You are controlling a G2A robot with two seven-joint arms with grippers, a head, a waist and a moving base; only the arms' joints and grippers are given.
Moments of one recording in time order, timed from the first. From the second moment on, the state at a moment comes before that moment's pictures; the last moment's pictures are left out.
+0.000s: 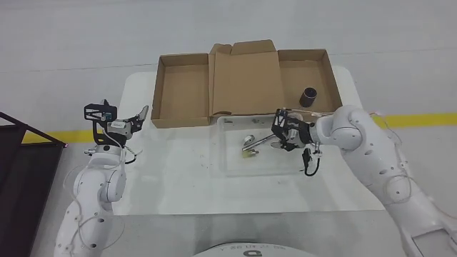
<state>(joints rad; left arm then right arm) 1.73 -1.15 -1.60 -1.80 1.33 0.00 0.00 -1.18 -0.99 1.09 -1.50 -0.78 -0.84 0.94</state>
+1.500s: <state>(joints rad) 1.73 -1.15 -1.60 -1.80 1.33 0.00 0.00 -1.01 -1.05 0.81 -1.41 -0.99 -0.77 0.87</state>
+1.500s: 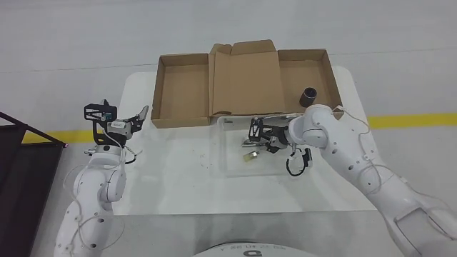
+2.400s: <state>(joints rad) 1.73 -1.15 -1.60 -1.80 1.33 0.00 0.00 -1.02 -1.04 0.81 -1.44 -0.95 -0.82 0.81</state>
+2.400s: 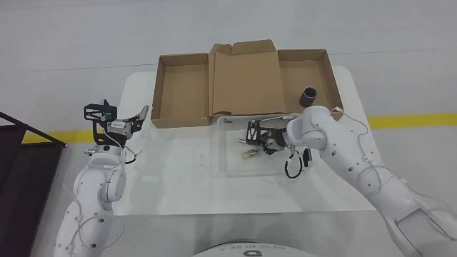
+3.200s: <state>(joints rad) 1.73 -1.15 -1.60 -1.80 1.33 0.00 0.00 -1.05 -0.98 0.93 -1.37 -0.05 -1.01 0.75</state>
